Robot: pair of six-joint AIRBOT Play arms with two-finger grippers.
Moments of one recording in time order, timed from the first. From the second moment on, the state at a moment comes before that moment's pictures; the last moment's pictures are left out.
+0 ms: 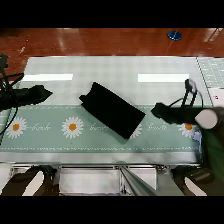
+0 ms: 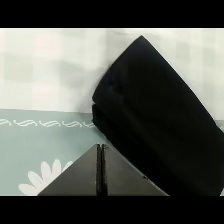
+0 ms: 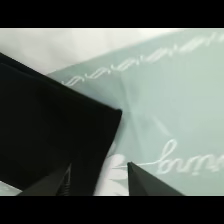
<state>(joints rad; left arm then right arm) 0.14 -0.81 0.81 0.97 -1.00 -1.40 0.27 -0.81 0.59 -1.26 0.82 2.11</state>
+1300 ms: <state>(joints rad) 0.09 -0.81 0.81 0.97 -1.01 -1.40 0.33 -1.36 1.13 -0.39 0.83 1.29</state>
